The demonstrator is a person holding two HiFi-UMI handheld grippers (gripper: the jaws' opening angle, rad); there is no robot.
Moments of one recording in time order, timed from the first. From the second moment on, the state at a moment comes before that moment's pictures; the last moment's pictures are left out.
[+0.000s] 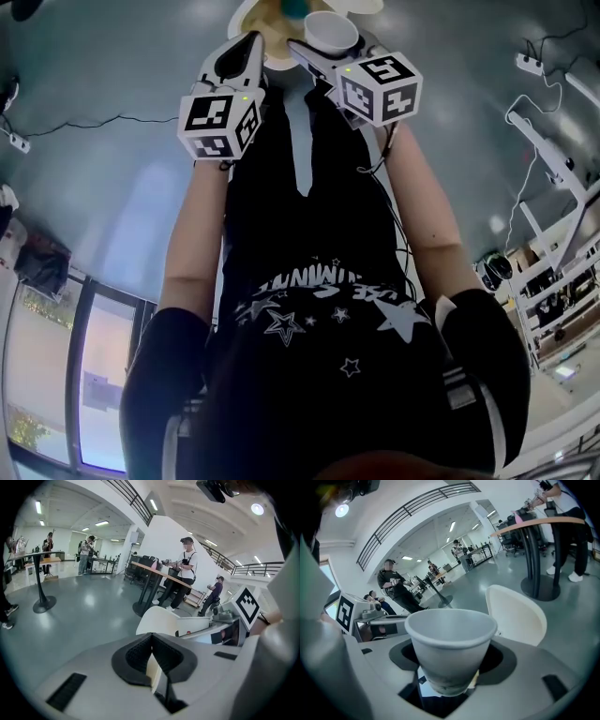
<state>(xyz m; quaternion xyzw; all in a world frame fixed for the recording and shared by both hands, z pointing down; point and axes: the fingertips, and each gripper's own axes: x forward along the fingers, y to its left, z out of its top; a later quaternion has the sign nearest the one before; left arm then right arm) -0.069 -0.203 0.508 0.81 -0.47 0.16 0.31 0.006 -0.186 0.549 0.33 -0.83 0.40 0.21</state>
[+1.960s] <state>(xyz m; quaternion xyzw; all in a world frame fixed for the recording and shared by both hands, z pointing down) -0.066 -0.203 0.742 0.75 -0.46 0.24 0.42 0.006 -0.190 0.784 0.33 -0.76 0.47 0.32</state>
